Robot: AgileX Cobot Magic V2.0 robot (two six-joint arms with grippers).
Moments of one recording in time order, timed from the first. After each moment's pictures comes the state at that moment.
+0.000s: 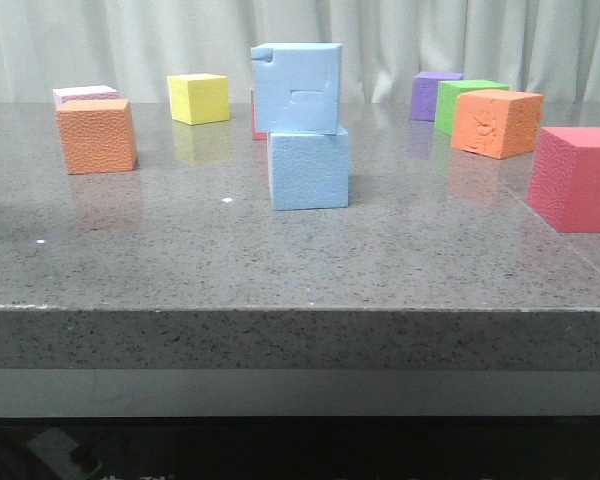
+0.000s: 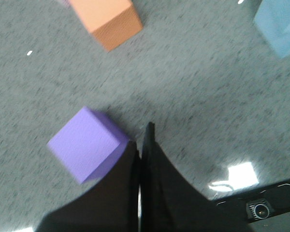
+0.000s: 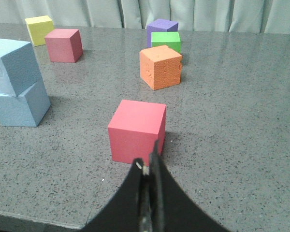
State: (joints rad) left arm -0.64 1.26 -1.38 0.35 1.26 -0.24; right arm 0.13 0.22 -0.37 0.06 0.44 0.02
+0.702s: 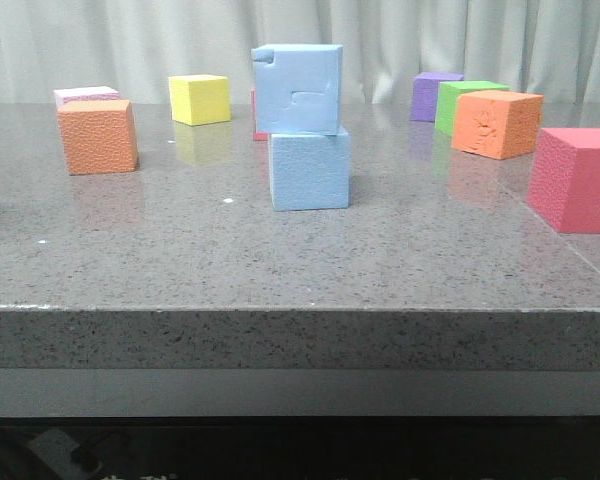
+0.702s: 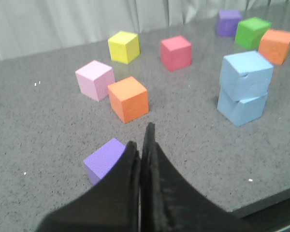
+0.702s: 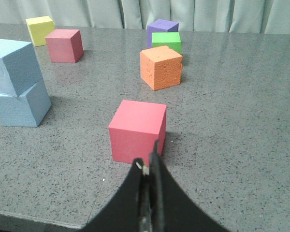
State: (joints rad) left arm -0.64 0.42 -0.84 0.38 0.85 -0.25; right arm 0.13 0.22 -0.37 0.06 0.44 0.02
